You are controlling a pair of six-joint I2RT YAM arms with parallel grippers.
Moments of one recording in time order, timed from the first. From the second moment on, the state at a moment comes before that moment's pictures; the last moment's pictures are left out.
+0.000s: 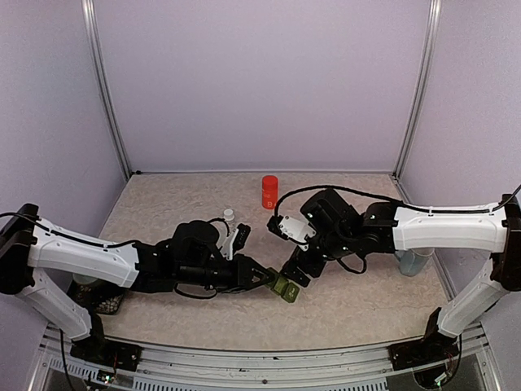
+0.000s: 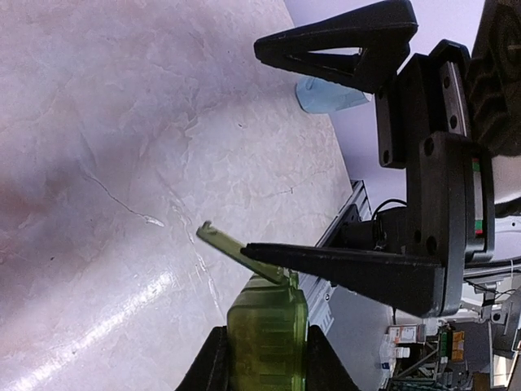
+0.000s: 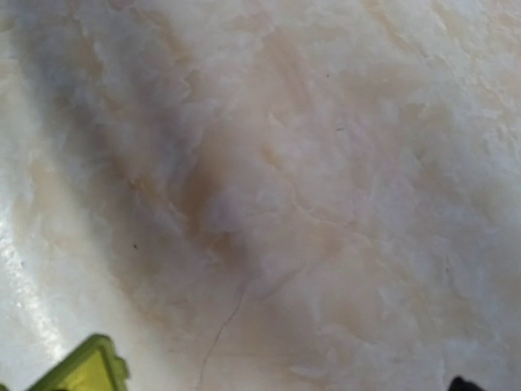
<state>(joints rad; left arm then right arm) -1.11 1.48 0.76 0.26 0.19 -0.99 1.02 1.50 1.08 -0.44 0.08 -0.10</state>
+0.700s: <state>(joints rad) -0.98 1.64 0.82 0.42 0.25 -1.07 0.94 1.26 0.95 -0.43 -0.04 -0.13</state>
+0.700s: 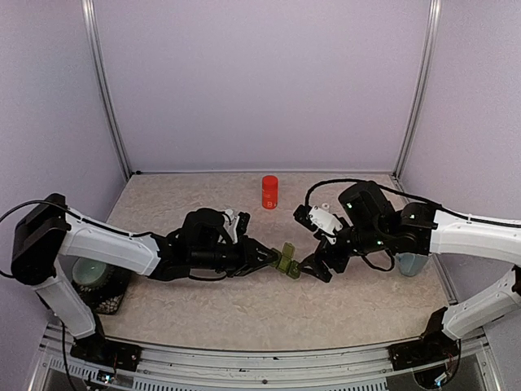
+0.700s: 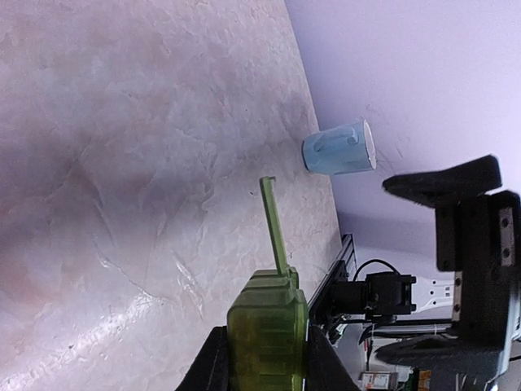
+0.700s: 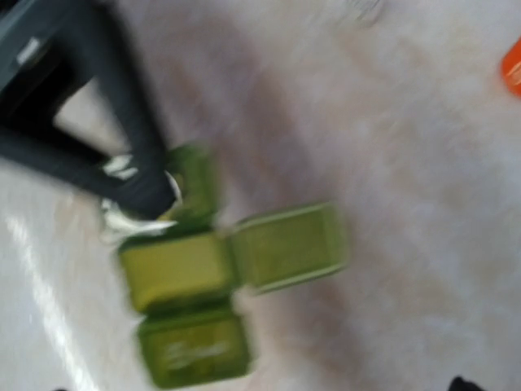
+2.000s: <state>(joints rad) -0.89 1.85 0.92 0.60 0.47 -1.08 0.87 1.41 0.88 -0.25 -0.08 -0.15</state>
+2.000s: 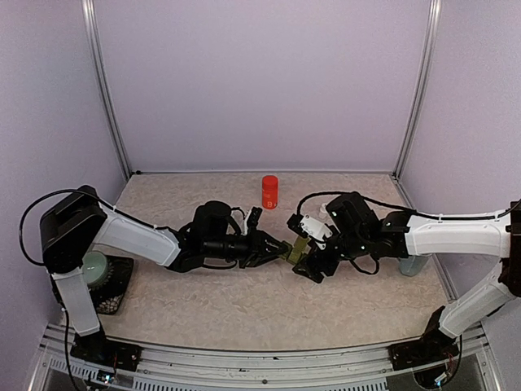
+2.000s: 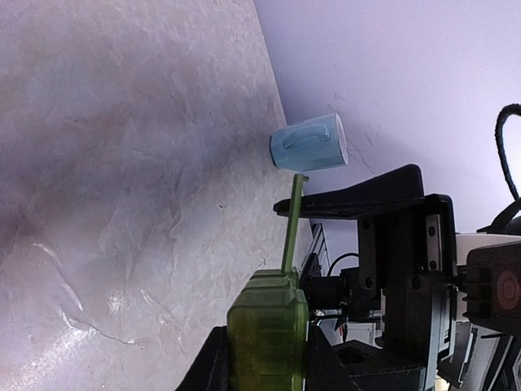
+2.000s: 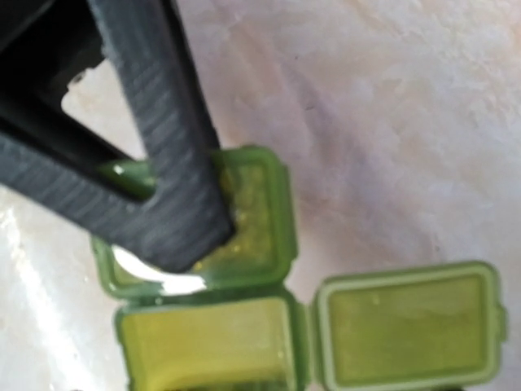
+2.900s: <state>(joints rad) -0.88 1.85 0.91 0.58 0.47 -1.05 0.87 1.46 0.88 -0.29 -0.10 -0.16</state>
